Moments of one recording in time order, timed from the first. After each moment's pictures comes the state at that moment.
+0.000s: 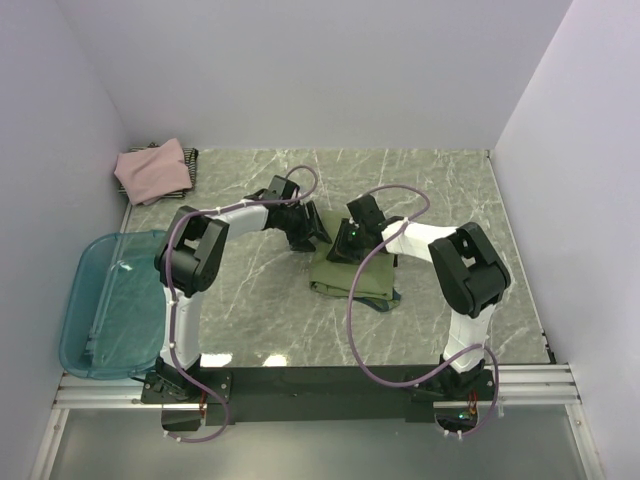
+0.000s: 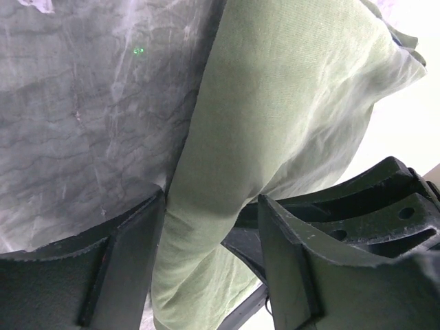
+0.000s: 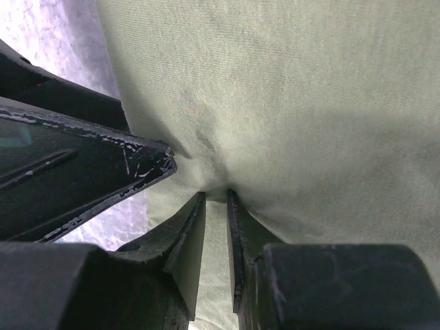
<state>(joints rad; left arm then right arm) -0.47 2.10 1.40 -0.28 0.49 -0.81 0.52 1.87 1.10 -0.19 -0.23 0.81</state>
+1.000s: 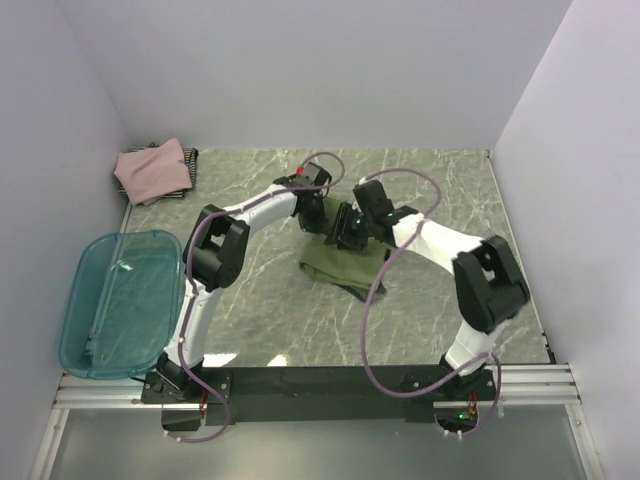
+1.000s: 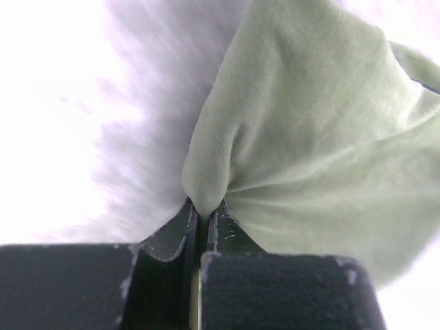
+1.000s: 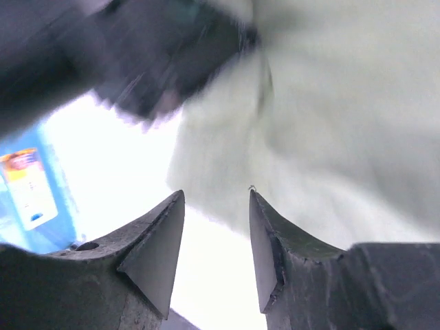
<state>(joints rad) -0.58 2.27 1.79 -0.60 0.05 -0.72 0.52 1.75 1.14 -0.27 -0.24 0.76</state>
